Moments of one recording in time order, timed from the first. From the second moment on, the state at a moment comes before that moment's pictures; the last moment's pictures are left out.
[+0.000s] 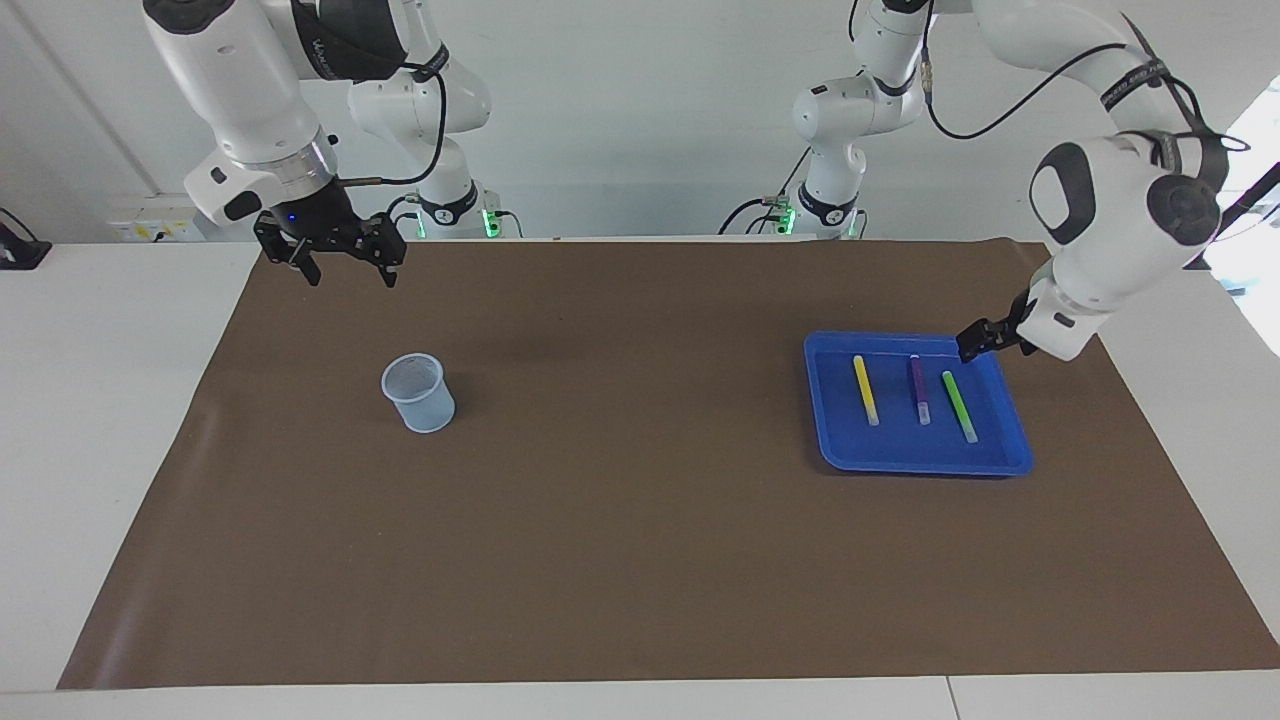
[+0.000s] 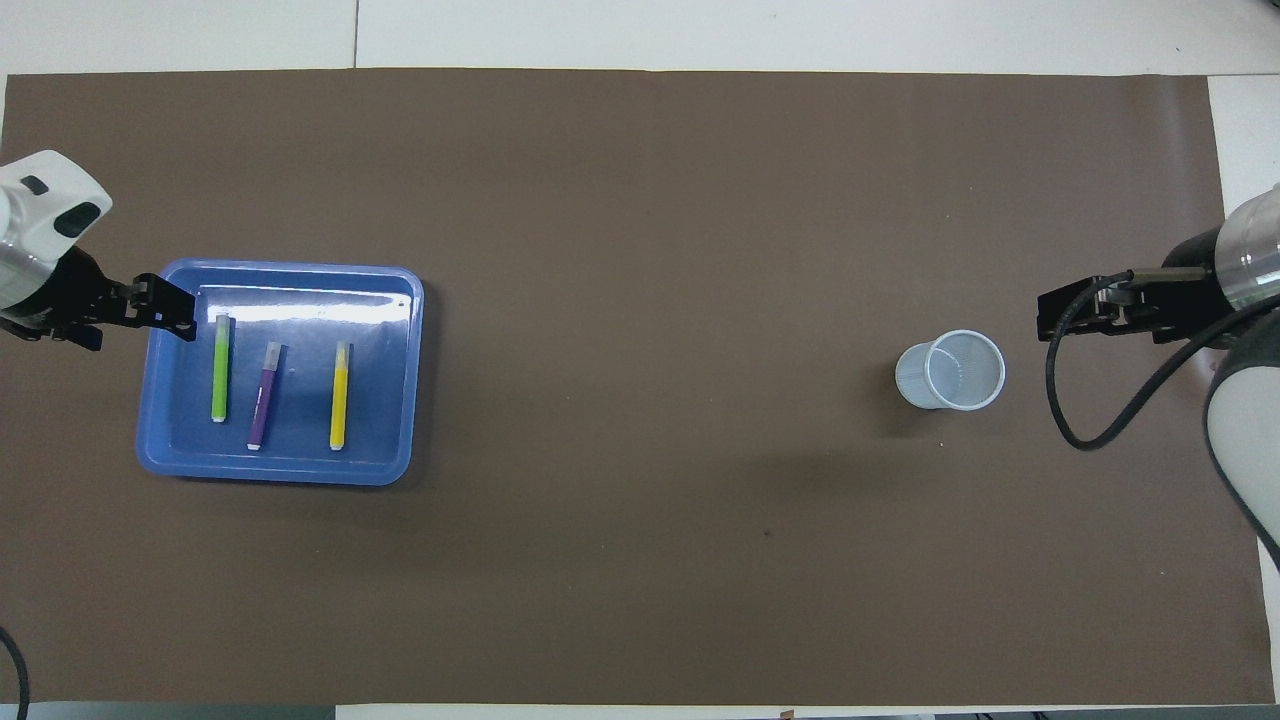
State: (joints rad) left arm 0.16 0.09 -0.14 -1.73 0.03 1.65 -0.04; right arm 0.06 -0.05 -0.01 -1.70 0.00 1.61 0.11
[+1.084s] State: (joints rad) left arm -0.09 -0.11 0.03 -1.58 0.01 1.32 -0.09; right arm 0.06 -0.05 -0.01 -1.70 0.00 1.61 0.11
